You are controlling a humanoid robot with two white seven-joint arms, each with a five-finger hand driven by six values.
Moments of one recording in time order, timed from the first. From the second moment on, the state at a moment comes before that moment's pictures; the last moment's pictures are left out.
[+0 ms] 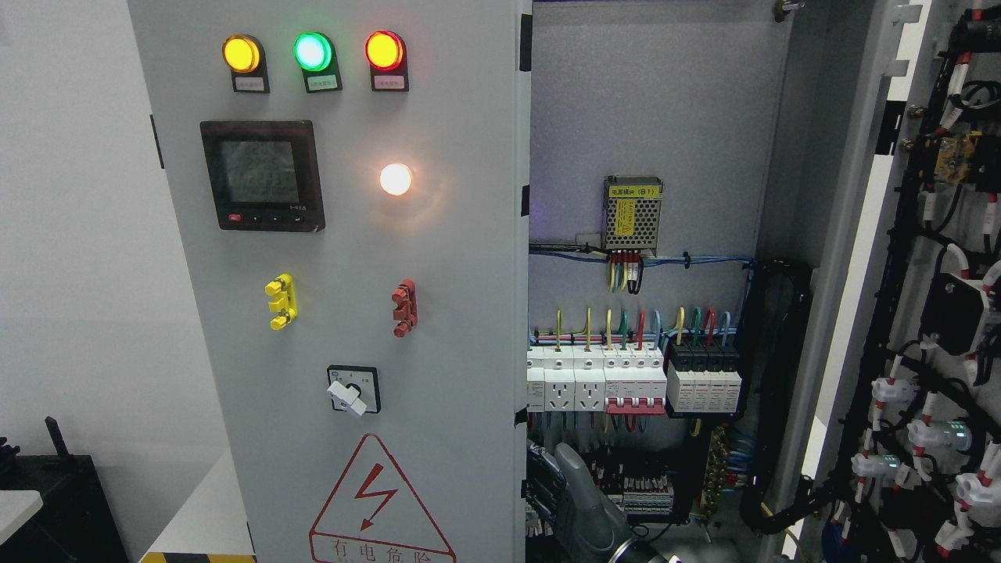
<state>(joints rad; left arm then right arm) 0.06 -0.04 0.15 0.00 -0.16 -0.15 -0.17 -0.51 -0.03 0.31 -1.38 -0.41 0.11 0.40</state>
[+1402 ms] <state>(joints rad) 0.06 -0.04 0.15 0.00 -0.16 -0.15 -0.17 -0.51 0.00 0.33 -1.40 -0.44 0.12 0.49</state>
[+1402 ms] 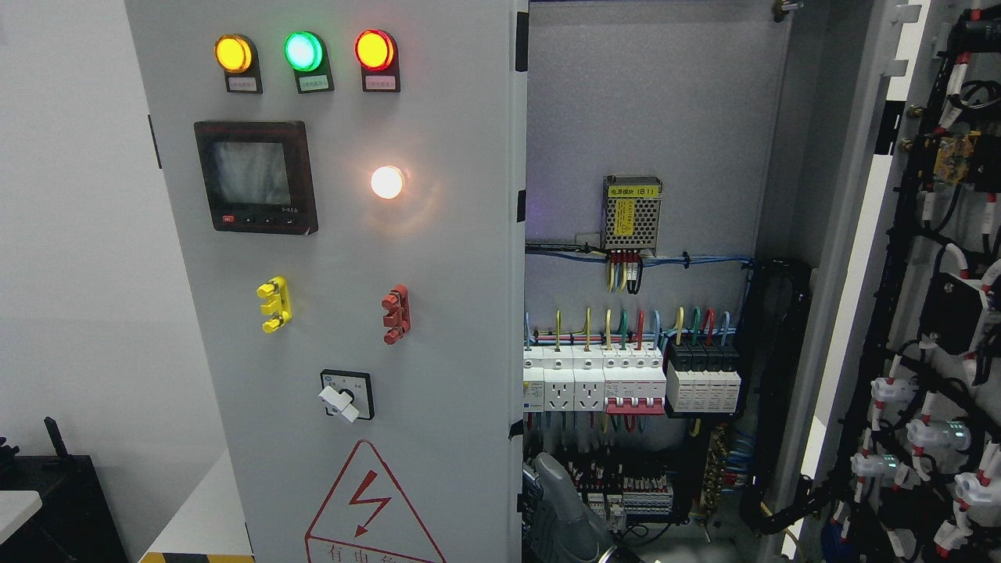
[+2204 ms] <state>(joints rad) 0.06 -0.04 0.15 0.00 -0.16 -0.15 -0.17 -0.47 0.00 0.37 -1.42 -0.45 0.12 0.49</state>
